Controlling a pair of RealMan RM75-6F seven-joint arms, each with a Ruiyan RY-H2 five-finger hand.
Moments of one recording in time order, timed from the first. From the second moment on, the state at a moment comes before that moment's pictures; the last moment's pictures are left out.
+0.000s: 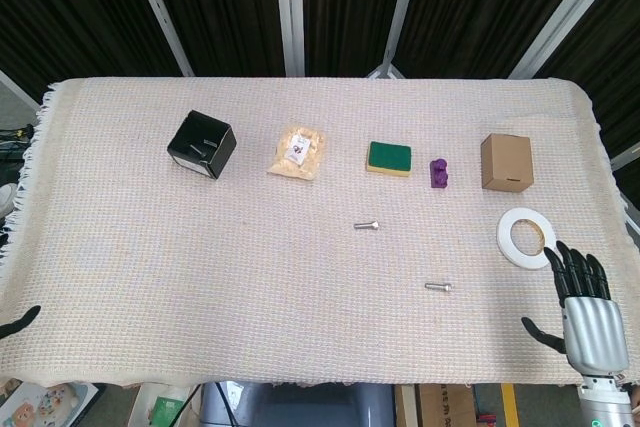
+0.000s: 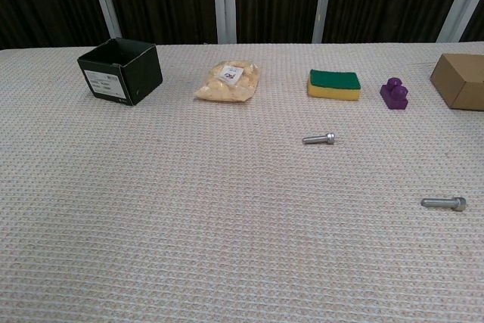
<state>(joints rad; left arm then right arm) 0.03 -1.07 -0.06 -1.71 1.49 1.62 0.04 -0.01 -1.17 0.04 -1.75 -1.56 1.60 -0.15</state>
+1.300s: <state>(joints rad) 0.02 -1.07 -0.06 -1.71 1.48 1.60 0.05 0.25 -1.52 0.16 -1.86 -1.08 1.32 -0.67</state>
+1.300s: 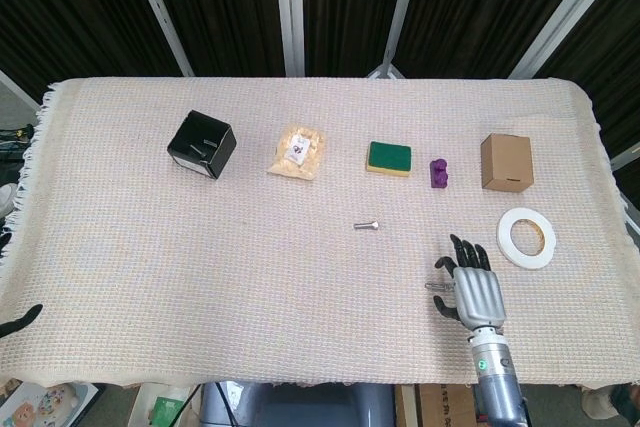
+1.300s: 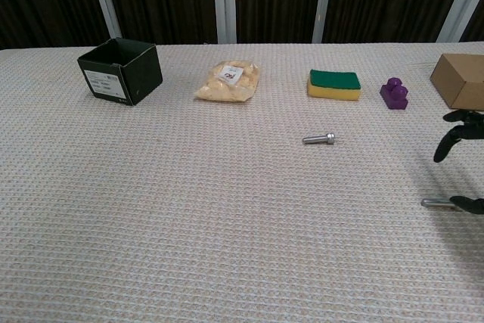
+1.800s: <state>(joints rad) 0.02 -1.07 -0.06 -1.71 1.48 1.60 0.04 0.30 -1.62 0.16 -1.79 -0.98 1.35 -0.73</state>
